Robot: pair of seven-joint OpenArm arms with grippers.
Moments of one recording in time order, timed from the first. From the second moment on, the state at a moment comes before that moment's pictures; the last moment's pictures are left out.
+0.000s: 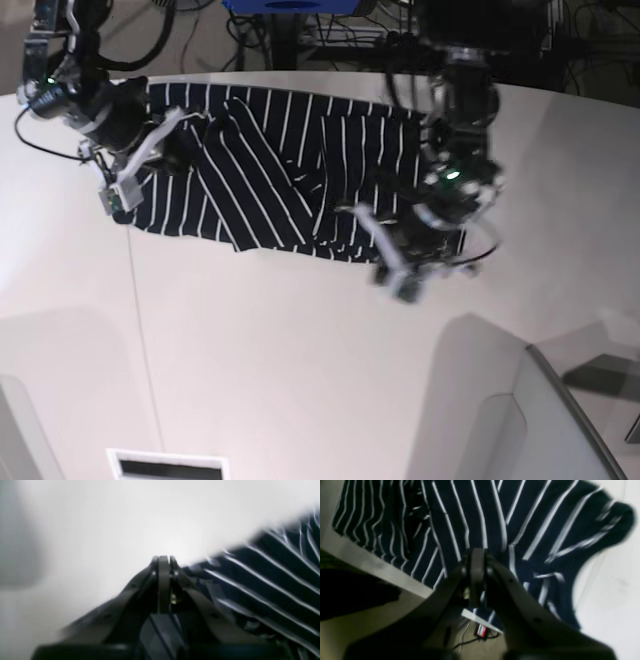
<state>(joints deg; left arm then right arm) 6.3 -1.3 -4.3 93.8 9.2 -25.7 29.9 -23.8 3.0 12.1 107.4 24.6 26.1 -51.2</state>
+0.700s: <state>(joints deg) 24.0 -19.6 -25.9 83.8 -12.7 -25.5 19.8 -10.8 2.6 40.0 76.2 25.7 40.2 -55.8</state>
